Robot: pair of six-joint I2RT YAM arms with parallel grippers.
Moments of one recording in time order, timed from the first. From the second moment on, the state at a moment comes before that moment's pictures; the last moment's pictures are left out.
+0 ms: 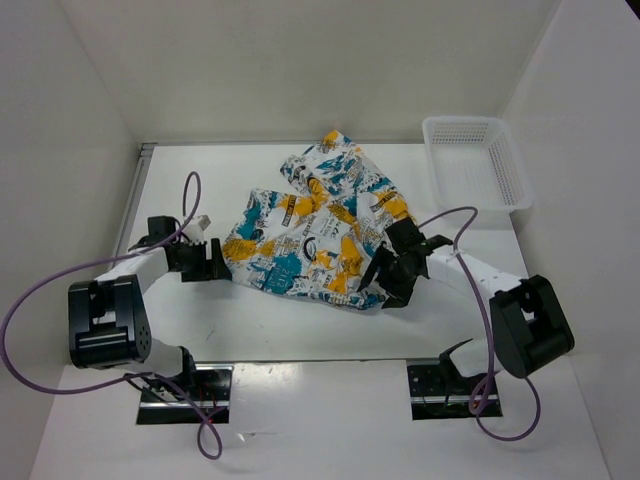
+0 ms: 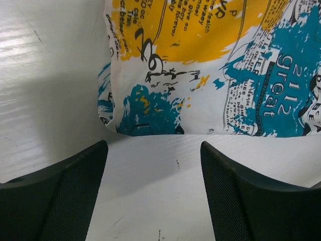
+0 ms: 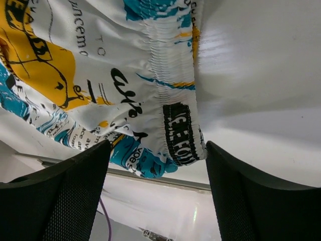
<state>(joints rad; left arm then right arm) 0.20 1.43 0.70 -0.40 0.51 0.07 0.43 1.40 0.77 -0.63 -0.24 0.96</state>
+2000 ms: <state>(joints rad) 0.40 1.30 2.41 -0.37 0.86 0.04 0.41 1.26 2.38 -1.15 -0.25 0.66</state>
